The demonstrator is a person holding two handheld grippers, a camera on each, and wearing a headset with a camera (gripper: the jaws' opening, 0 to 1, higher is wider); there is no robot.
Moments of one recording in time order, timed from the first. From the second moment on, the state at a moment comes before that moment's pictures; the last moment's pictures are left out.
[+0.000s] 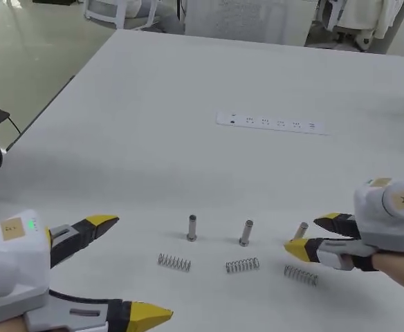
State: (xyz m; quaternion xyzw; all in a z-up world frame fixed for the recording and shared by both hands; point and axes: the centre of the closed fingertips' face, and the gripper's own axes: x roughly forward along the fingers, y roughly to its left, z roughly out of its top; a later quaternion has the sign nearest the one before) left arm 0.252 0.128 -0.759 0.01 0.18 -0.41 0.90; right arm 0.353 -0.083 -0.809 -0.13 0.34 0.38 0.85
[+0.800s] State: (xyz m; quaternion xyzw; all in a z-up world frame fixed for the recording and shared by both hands) left arm 0.252 0.128 -0.757 0.01 0.18 -0.41 0.90; right arm 0.324 -0.087 -0.805 -0.21 0.31 0.43 0.82
